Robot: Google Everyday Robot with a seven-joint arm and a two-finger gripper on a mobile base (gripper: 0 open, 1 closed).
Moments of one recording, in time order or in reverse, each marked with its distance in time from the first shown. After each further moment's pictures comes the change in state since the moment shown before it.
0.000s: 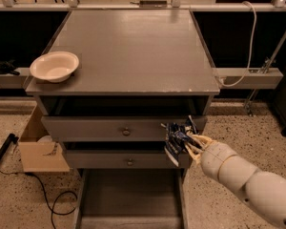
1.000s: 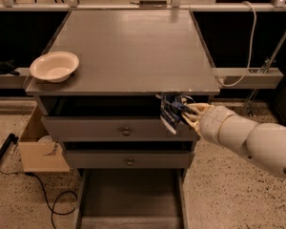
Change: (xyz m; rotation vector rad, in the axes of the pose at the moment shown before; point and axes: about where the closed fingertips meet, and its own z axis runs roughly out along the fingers) arm -0.070 -0.058 0.021 -0.043 -0.022 -0.089
